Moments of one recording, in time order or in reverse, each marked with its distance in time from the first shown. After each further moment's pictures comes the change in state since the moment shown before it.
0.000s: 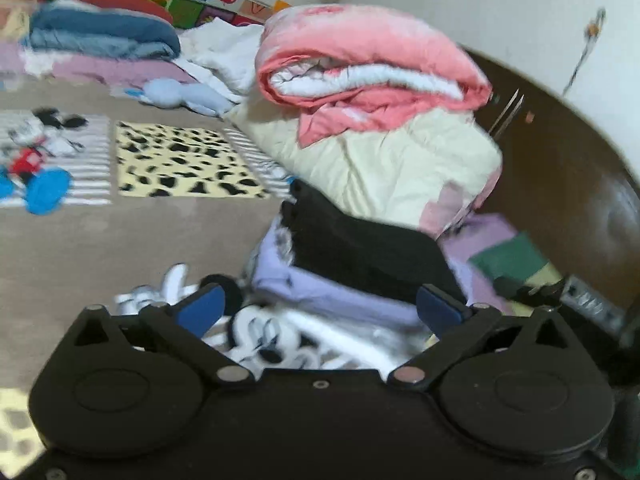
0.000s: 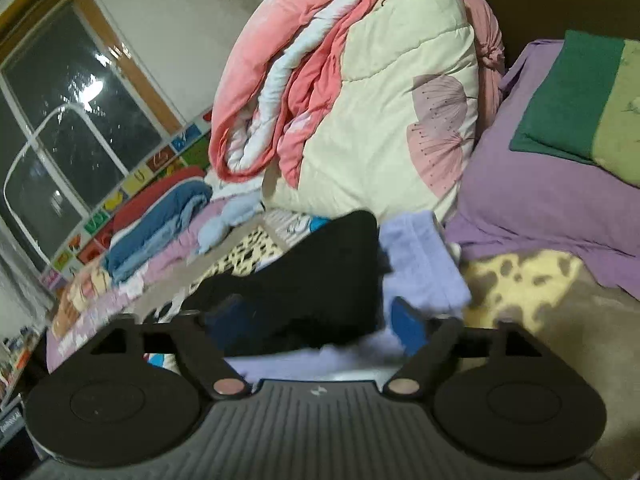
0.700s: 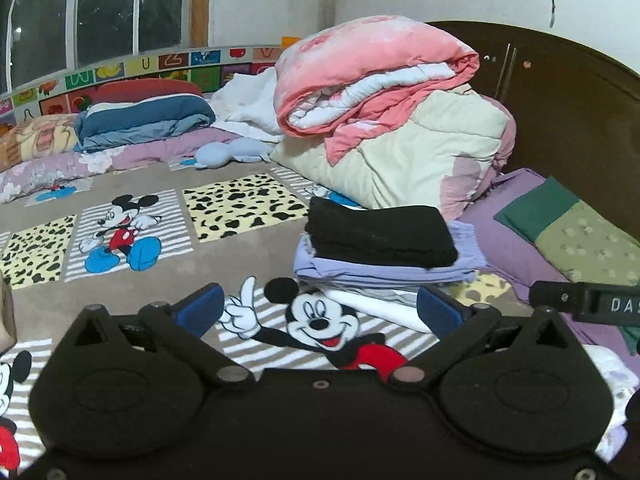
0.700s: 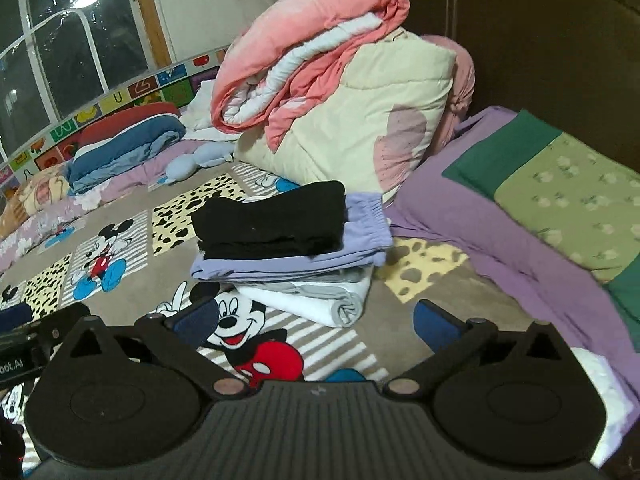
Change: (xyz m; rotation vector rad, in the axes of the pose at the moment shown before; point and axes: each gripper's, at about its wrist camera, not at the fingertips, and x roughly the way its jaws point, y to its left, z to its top) left arm -0.102 -0.098 -0.023 0.234 -0.039 0.251; right arm -0.141 0.080 -0.031 -0.269 0.072 -0.242
